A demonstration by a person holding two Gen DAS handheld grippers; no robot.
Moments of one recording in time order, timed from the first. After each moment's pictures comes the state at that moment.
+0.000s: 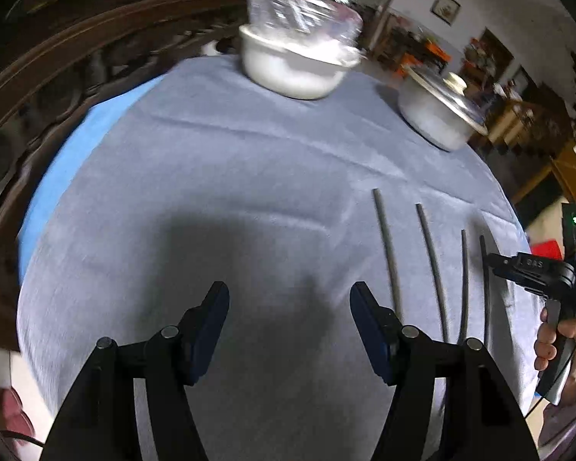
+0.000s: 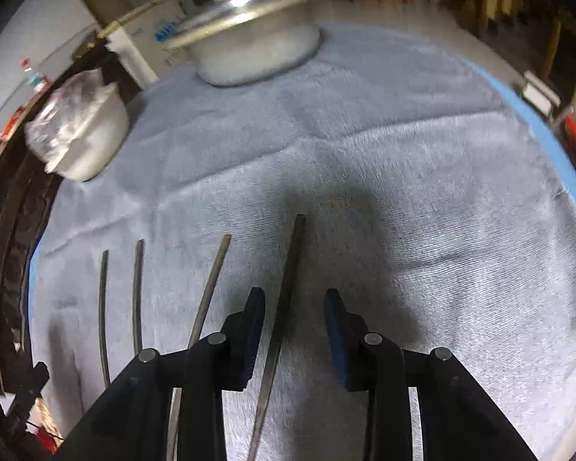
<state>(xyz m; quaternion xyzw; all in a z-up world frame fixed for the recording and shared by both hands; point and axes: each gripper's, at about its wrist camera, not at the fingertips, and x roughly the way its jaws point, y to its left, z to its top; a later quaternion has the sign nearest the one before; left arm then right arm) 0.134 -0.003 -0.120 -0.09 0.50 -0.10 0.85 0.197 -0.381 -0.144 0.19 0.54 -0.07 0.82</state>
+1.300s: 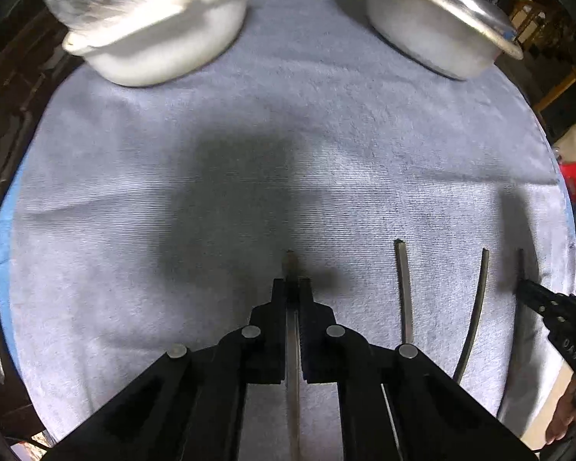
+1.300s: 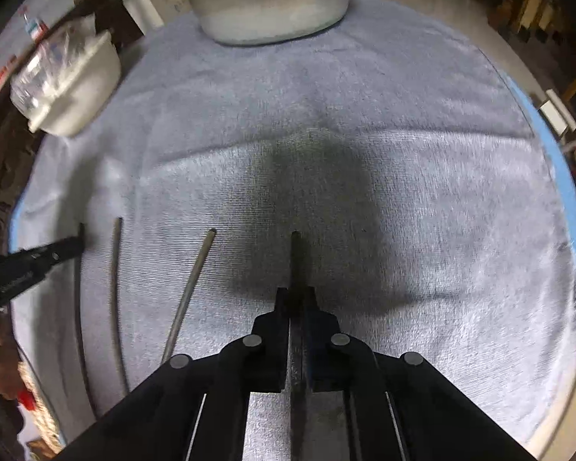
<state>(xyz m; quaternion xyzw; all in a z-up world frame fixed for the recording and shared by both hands) 0.243 -0.127 -0.128 0.04 0.62 -0.11 0.78 0.203 -0.386 -0.128 0.12 0.59 -0.01 0.80</state>
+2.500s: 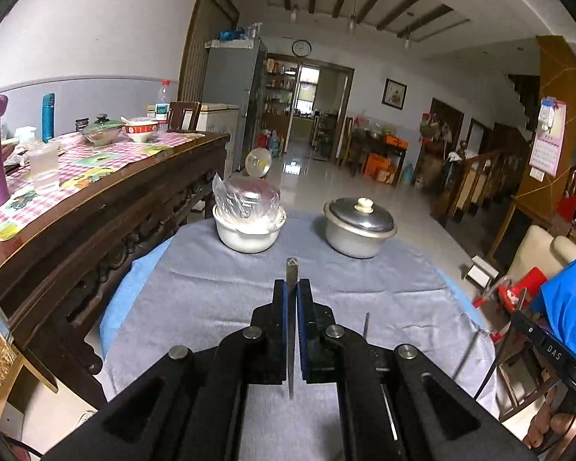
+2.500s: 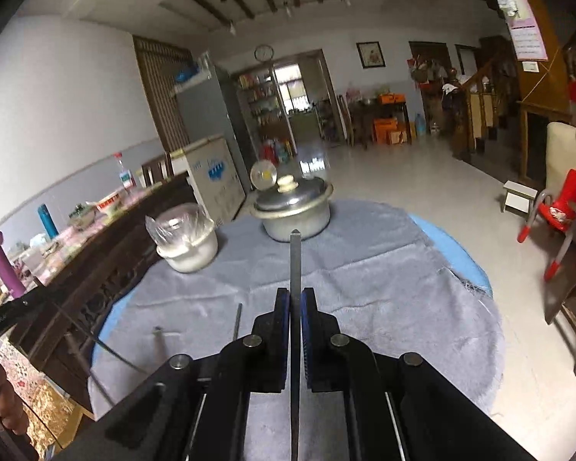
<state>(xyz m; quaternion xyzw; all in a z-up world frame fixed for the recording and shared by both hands) -0.028 -0.024 0.073 -0.07 0.25 -0.11 0.96 -0.076 -0.358 0.050 0.15 0.23 -0.05 0.96</state>
